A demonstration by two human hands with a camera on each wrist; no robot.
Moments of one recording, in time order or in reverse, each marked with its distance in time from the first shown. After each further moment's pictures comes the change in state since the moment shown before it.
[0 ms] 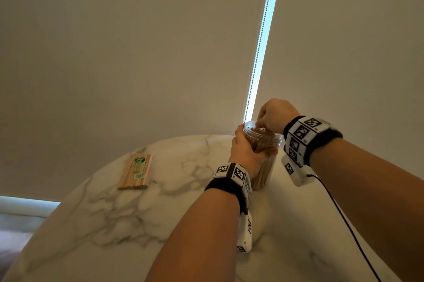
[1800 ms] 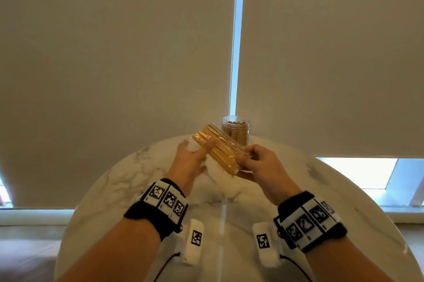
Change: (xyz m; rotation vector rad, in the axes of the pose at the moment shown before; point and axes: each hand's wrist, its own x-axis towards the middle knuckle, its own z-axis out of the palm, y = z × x) left_hand -0.173 0.076 -0.089 -0.316 0.068 -0.189; right_hand -0.235 -0.003 0.013 1.404 -0.063 0.149
